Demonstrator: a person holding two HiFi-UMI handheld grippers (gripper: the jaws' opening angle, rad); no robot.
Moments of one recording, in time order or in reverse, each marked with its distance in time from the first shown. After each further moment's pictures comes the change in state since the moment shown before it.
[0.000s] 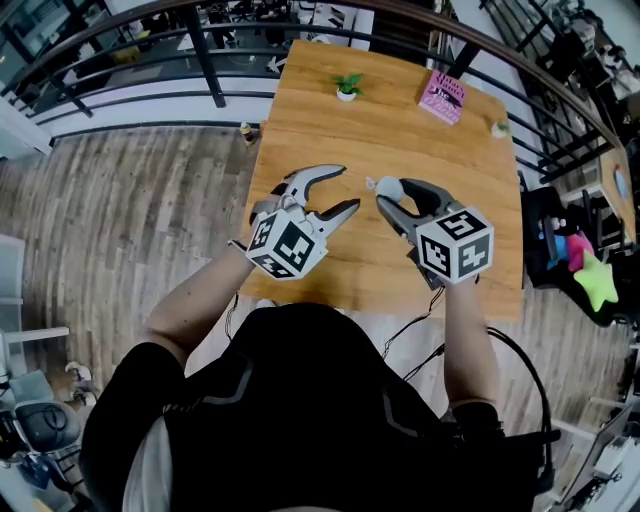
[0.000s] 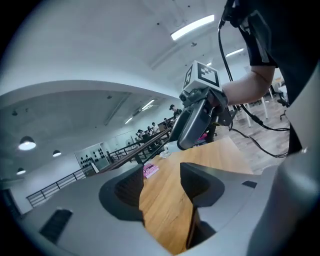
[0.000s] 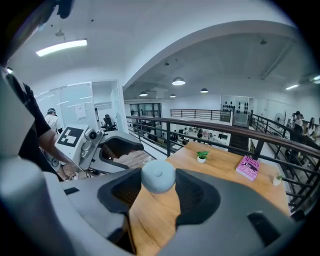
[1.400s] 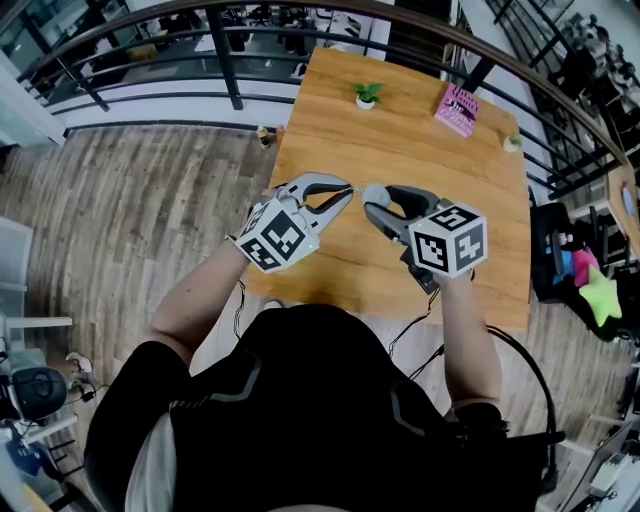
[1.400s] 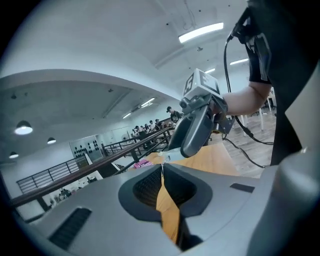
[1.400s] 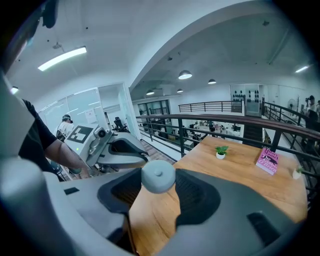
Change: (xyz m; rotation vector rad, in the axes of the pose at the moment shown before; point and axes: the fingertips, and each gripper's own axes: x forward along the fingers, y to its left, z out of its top) left arm -0.039 0.013 -0.012 -0.095 0.021 -0.076; right arm 0.028 0.052 0.011 0.050 0.044 0.156
